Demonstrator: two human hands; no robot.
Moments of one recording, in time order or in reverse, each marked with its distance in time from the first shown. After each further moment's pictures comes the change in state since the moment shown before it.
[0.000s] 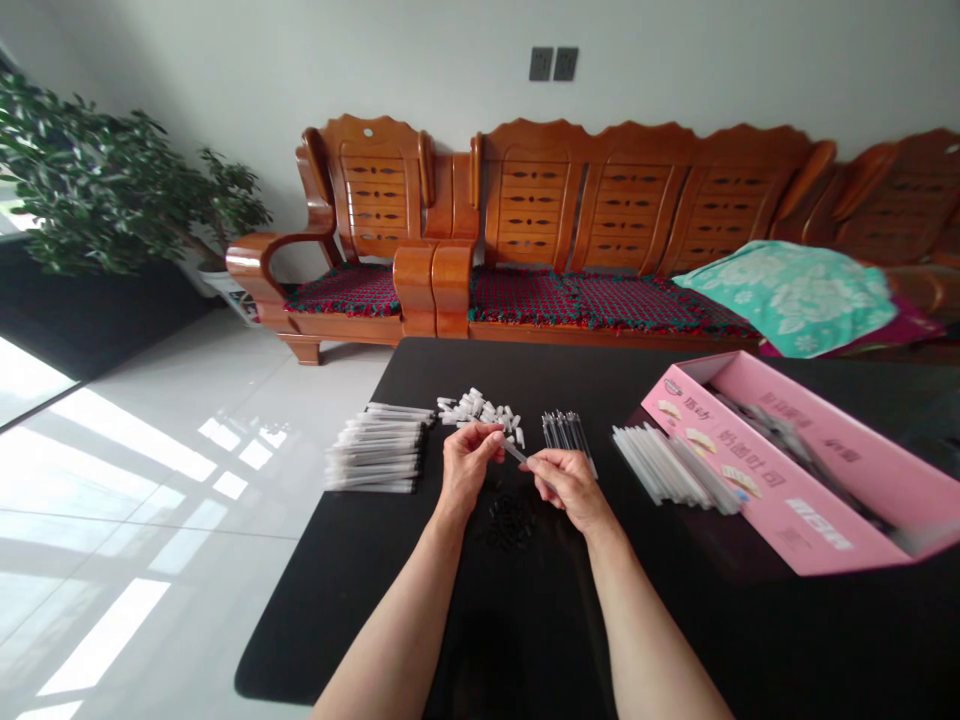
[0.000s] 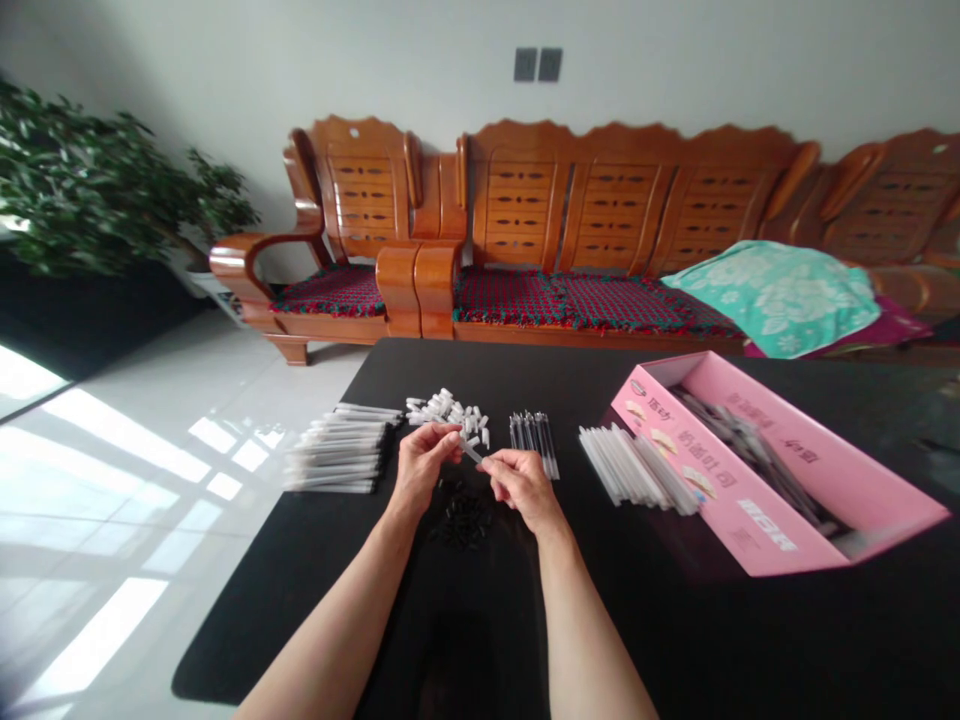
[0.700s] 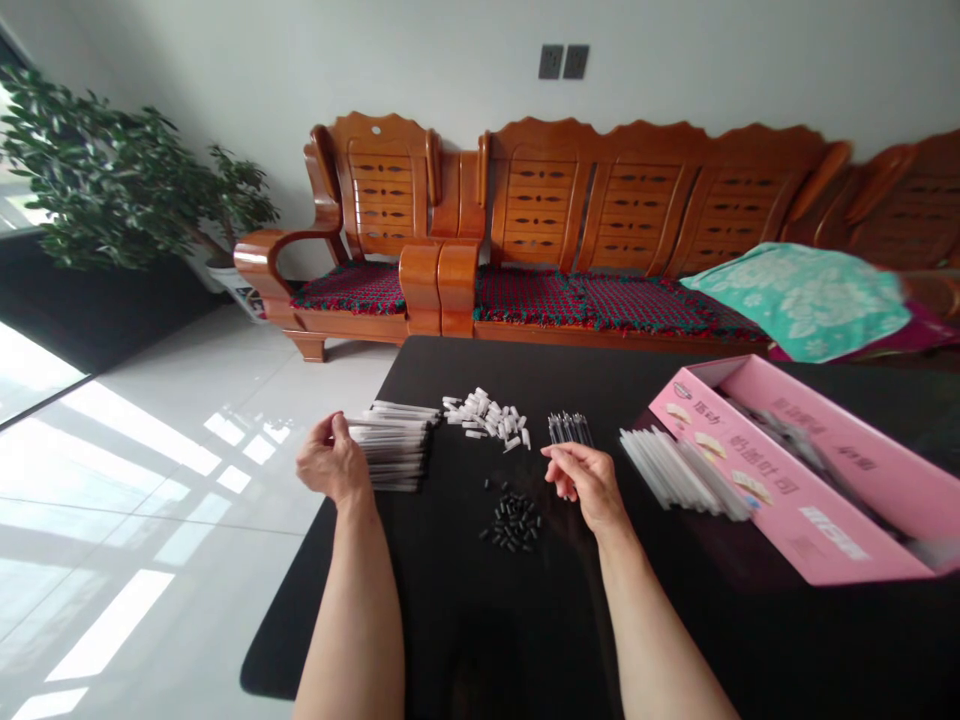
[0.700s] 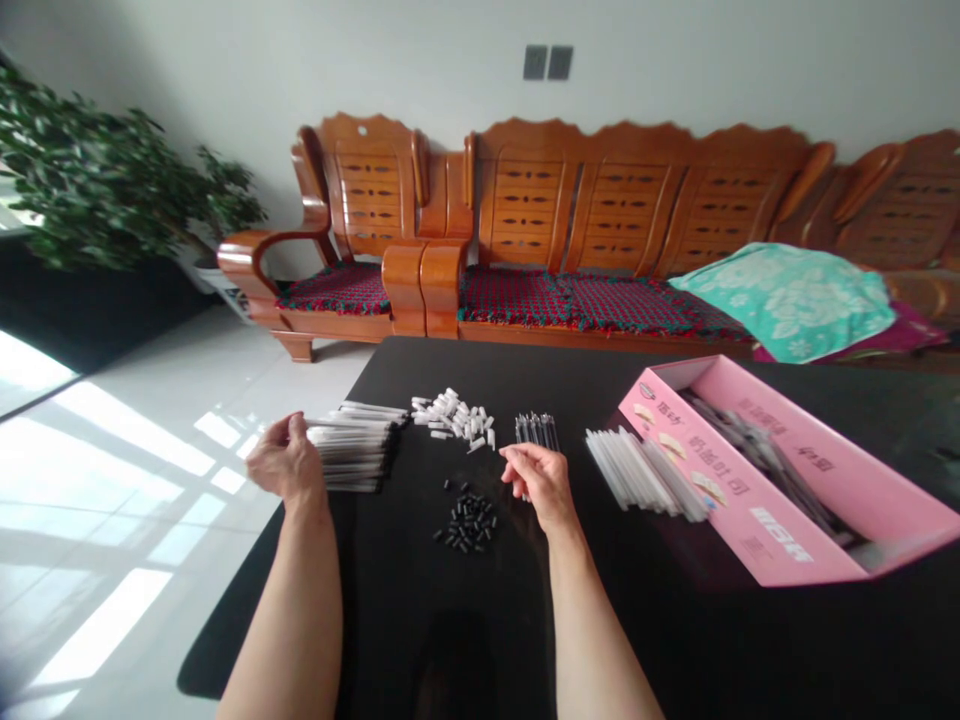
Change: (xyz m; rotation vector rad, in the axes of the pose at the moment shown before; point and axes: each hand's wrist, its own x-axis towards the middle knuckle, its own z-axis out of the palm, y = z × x) left_hand 0.023 0.054 -0.149 0.954 1.146 0.151; right_hand 0.001 0.004 -0.008 0.027 0.196 -0.099
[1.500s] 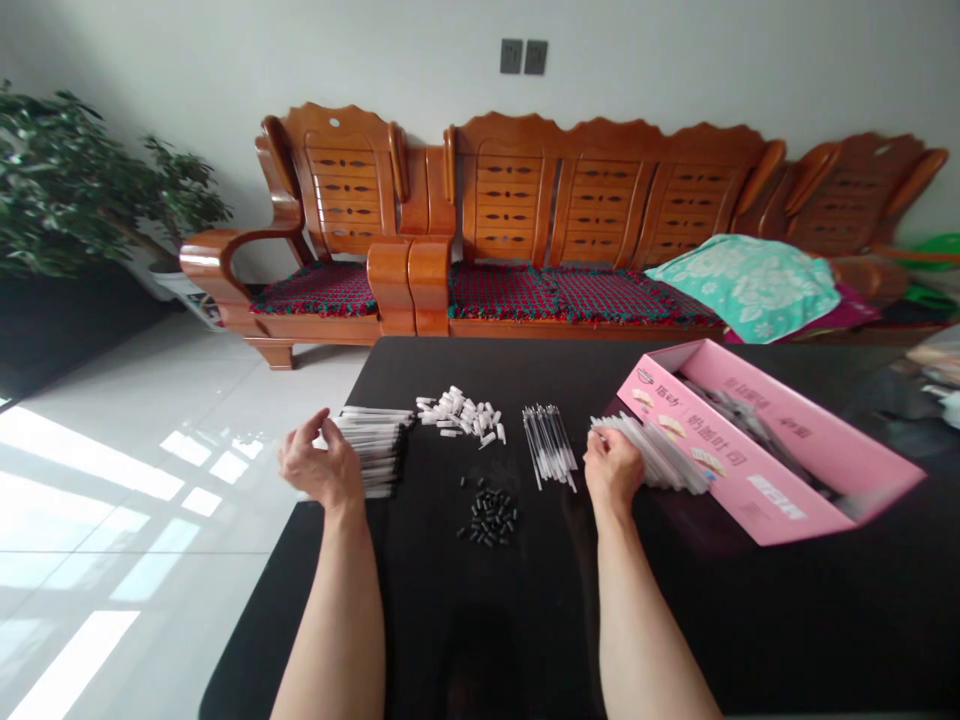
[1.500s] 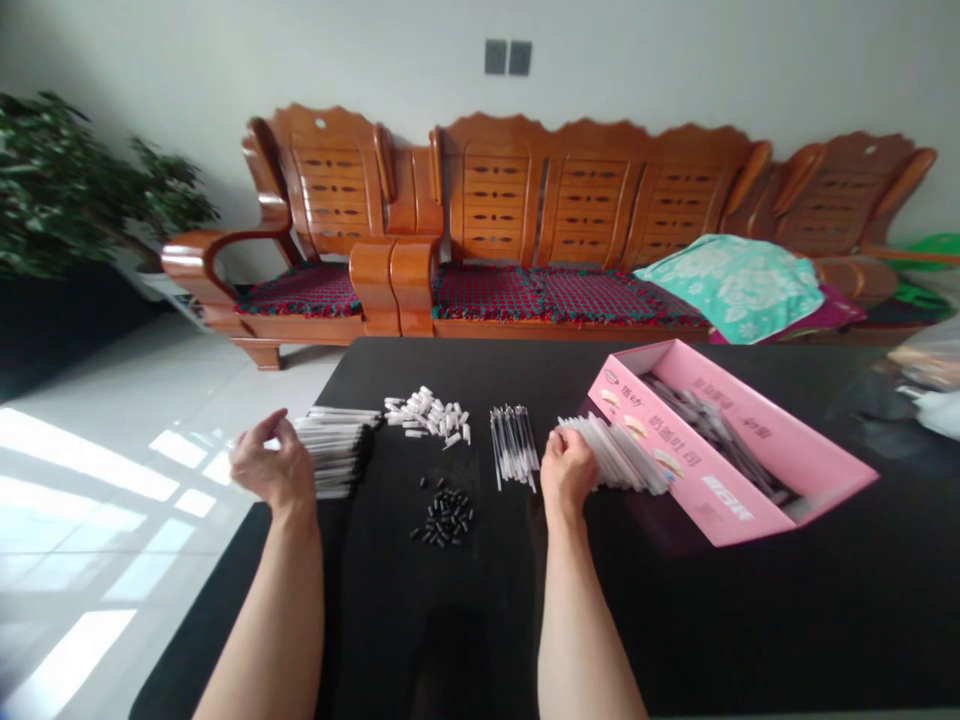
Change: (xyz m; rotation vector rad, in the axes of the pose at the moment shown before) left_hand -0.022 0.015 0.007 -0.082 0.004 0.272; right_hand 0.008 0.002 -0.054 -0.811 0.790 -0.087
